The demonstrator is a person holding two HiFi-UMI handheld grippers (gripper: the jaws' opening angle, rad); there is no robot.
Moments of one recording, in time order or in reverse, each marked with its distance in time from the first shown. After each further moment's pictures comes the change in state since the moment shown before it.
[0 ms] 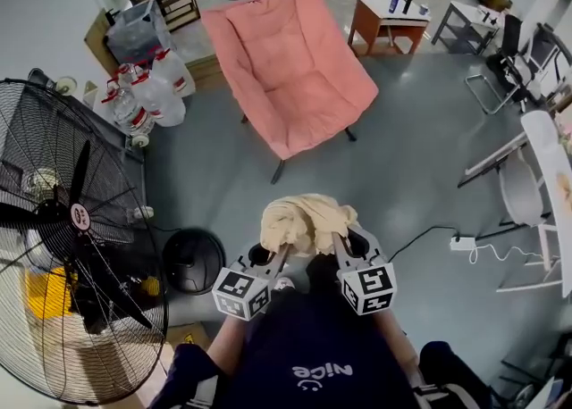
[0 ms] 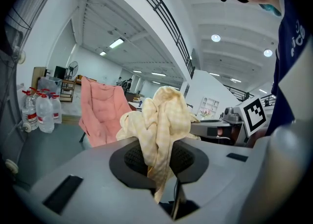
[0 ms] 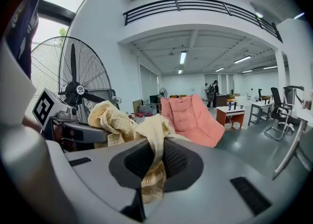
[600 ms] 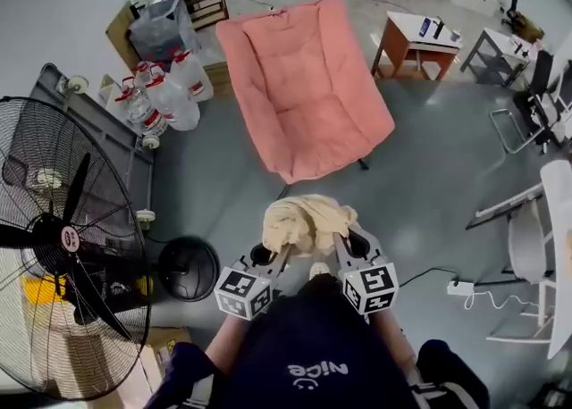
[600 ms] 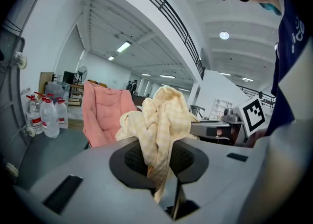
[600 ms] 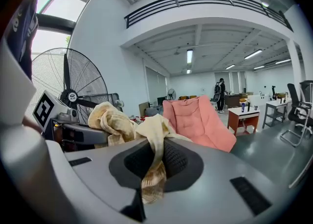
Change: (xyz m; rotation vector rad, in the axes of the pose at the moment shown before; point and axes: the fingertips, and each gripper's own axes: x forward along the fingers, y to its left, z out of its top) left arm 0.130 0.040 0.066 -0.020 -0.041 0.128; right arm 0.104 -0.114 0.056 -0.018 -0.016 0.141
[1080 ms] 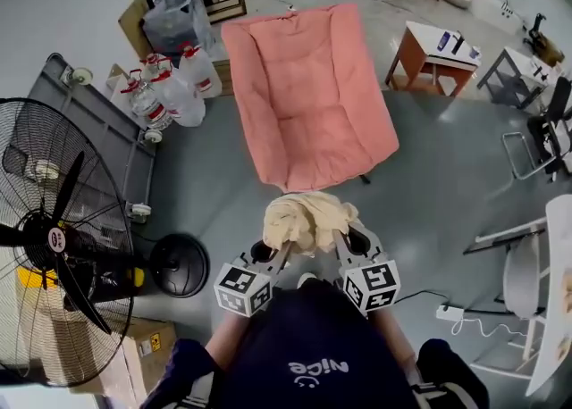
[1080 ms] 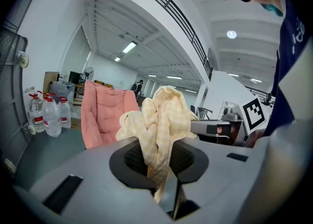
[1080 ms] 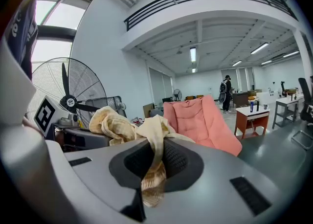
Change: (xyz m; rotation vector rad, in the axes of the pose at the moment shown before) left arm 0.092 -0.001 0.024 -0.026 -0.024 0.070; right arm 0.043 -0.087 0.031 0.001 -0.015 0.106
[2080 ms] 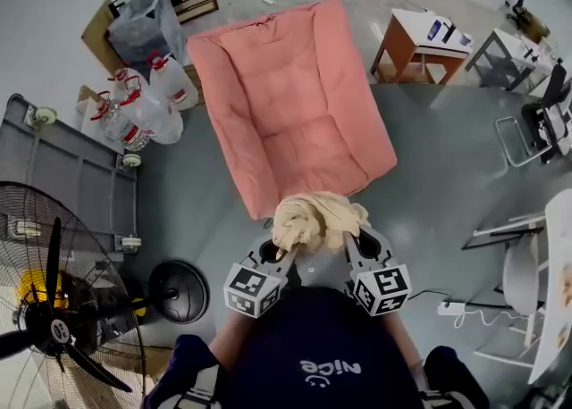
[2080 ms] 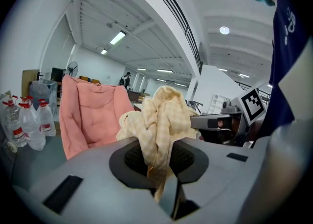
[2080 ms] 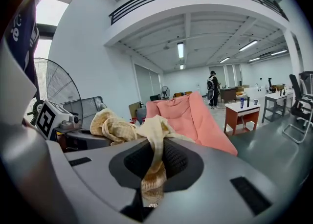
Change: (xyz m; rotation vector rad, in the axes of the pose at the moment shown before) left arm 0.147 0.088 0.065 0.059 0.093 -0.127; right arm 0.122 -0.106 0.043 0.087 0.039 -0.129
